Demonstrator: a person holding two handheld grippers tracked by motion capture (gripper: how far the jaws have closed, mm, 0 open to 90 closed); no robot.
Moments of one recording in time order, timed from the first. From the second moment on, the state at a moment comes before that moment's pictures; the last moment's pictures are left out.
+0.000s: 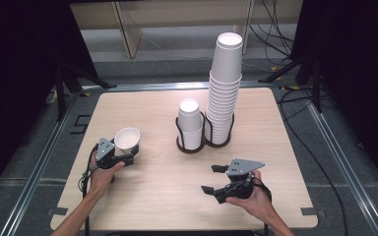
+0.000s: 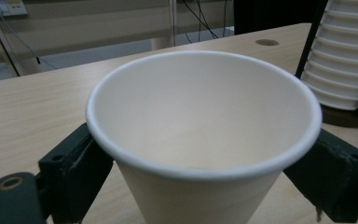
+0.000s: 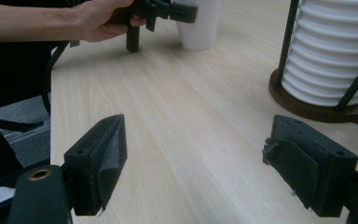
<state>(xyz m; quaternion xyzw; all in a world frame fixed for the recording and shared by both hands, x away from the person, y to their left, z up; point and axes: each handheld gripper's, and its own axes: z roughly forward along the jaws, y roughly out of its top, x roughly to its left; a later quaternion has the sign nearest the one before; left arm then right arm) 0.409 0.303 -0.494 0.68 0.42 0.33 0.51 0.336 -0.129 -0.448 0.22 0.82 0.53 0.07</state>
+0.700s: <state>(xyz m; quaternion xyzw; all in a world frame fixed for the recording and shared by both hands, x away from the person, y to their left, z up) 0.388 0.315 -0.493 0.70 0.43 0.30 0.49 0.334 -0.129 -0.446 0.21 0.82 0.53 0.06</state>
